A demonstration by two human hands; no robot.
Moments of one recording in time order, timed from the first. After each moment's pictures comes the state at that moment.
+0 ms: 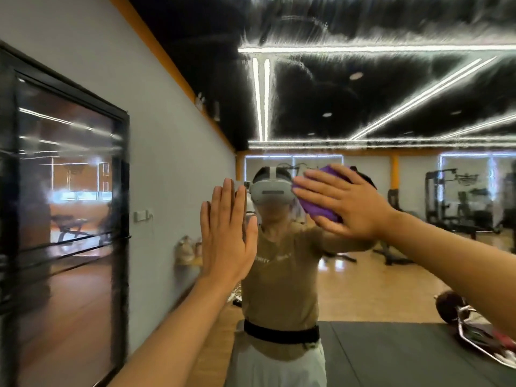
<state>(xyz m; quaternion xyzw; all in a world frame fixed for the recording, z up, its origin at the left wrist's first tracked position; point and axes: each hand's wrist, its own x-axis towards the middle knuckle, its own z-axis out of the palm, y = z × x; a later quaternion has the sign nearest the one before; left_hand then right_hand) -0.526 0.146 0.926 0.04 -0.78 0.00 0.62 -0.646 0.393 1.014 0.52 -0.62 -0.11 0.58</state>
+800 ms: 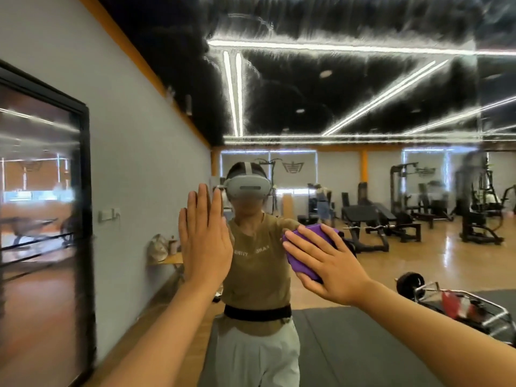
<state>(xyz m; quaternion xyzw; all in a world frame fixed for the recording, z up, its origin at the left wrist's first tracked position) -0.542 0.201 0.916 0.09 -0.78 -0.03 0.62 -0.660 0.451 0.879 0.46 -0.66 -0.06 0.58</state>
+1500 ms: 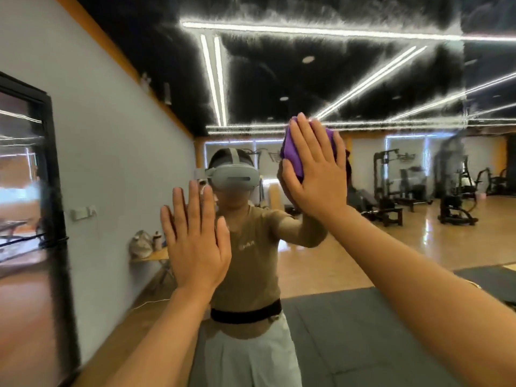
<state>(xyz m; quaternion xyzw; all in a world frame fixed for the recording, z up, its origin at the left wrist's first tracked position) -0.578 0.229 0.908 0.08 -0.74 0.04 0.66 -0.669 0.435 1.006 0.29 -0.67 0.20 0.66</state>
